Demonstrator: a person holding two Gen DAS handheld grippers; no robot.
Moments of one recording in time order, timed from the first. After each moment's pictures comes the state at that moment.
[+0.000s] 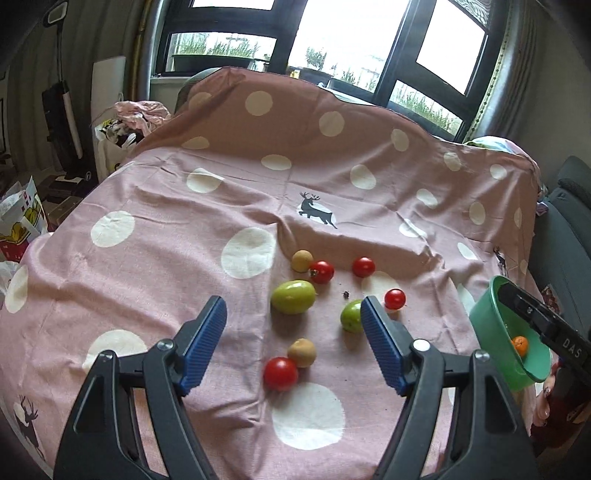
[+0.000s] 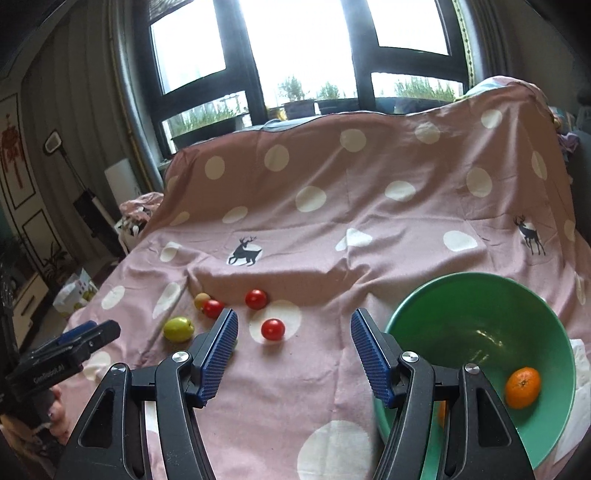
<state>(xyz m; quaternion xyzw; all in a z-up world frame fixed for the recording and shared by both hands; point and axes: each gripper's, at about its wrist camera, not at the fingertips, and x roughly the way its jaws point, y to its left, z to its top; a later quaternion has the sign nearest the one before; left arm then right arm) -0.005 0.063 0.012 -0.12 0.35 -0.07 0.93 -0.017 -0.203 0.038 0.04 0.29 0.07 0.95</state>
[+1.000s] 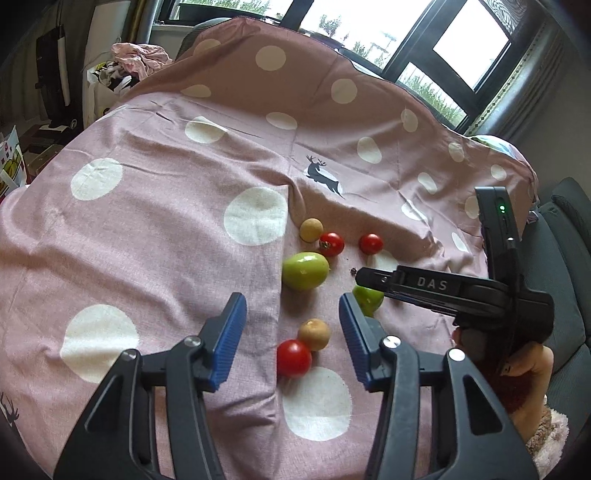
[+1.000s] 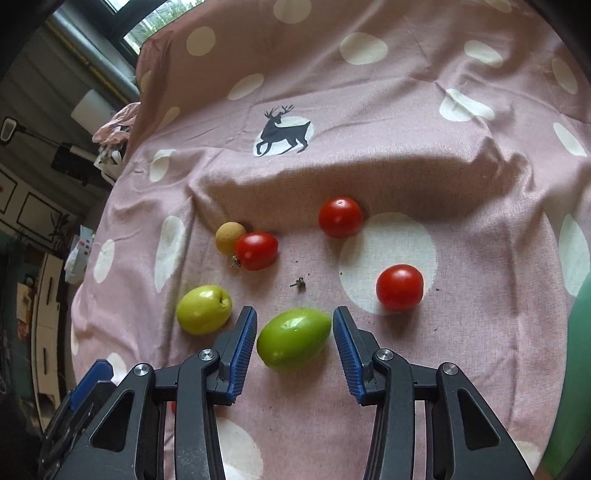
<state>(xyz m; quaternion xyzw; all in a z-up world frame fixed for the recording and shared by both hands) 0.015 0.083 -0.010 -0.18 0.42 -0.11 0.89 0.101 -0.119 -0.044 0.11 0.53 0.10 0.83</state>
